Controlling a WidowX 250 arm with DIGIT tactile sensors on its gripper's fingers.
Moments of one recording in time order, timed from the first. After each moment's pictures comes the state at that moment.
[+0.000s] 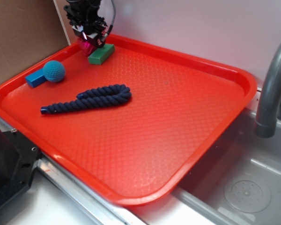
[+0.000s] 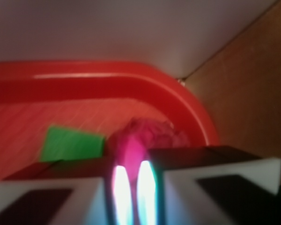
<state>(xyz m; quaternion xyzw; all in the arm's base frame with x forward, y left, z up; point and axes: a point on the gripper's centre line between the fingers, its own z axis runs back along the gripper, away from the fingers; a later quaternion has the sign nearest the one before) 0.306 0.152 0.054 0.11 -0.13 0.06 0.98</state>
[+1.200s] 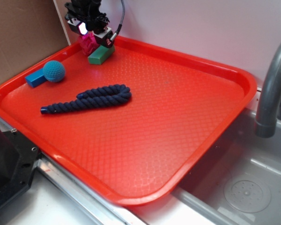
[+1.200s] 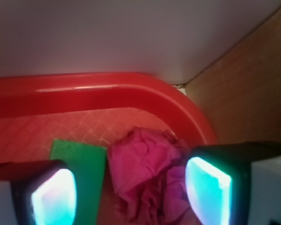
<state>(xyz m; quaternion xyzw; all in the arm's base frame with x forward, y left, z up) 0.309 0.169 0.044 0.12 -0.11 0.09 0.98</state>
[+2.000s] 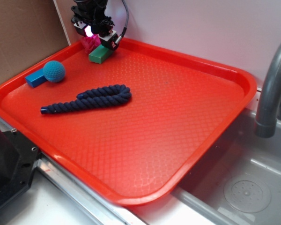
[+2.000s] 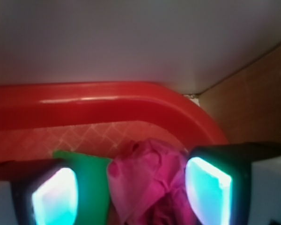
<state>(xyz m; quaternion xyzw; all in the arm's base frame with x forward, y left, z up) 0.318 0.170 0.031 0.12 -0.10 0.09 0.98</state>
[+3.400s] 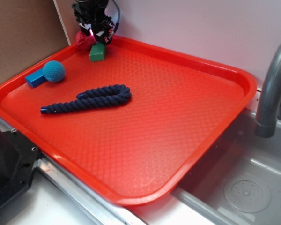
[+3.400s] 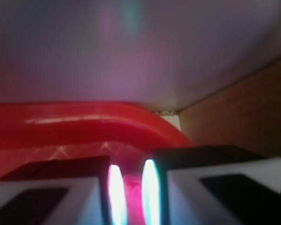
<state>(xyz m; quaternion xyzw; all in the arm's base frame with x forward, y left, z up) 0.317 0.174 0.029 0.13 -0.09 0.08 0.98</state>
